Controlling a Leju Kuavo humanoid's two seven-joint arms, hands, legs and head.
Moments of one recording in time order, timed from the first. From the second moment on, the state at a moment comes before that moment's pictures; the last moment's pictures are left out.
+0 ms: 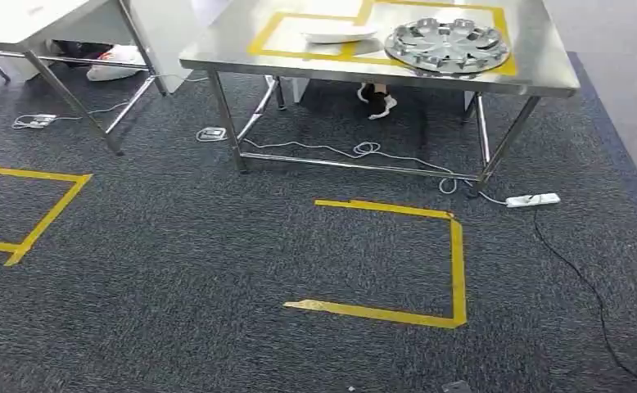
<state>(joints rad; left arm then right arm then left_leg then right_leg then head) 0.03 -0.08 -0.36 -0.32 -0.15 0.15 0.10 0.02 0.18 -0.95 -0.45 1.17 -0.23 -0.08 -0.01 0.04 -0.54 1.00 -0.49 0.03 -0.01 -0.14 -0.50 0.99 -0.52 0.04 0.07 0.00</state>
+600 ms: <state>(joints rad) 0.03 -0.08 -0.36 -0.32 -0.15 0.15 0.11 0.03 0.18 -0.95 -0.45 1.17 -0.24 -0.08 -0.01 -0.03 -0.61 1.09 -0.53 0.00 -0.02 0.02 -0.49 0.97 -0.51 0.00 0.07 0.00</state>
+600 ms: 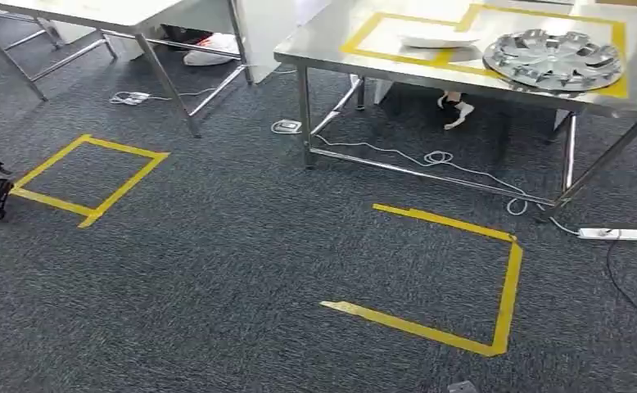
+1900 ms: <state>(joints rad) 0.00 -0.08 -0.34 -0.27 -0.14 0.20 0.07 -0.01 0.14 -0.80 -0.27 1.22 -0.37 -0.01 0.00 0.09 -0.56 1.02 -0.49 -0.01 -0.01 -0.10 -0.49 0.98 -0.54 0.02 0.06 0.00</state>
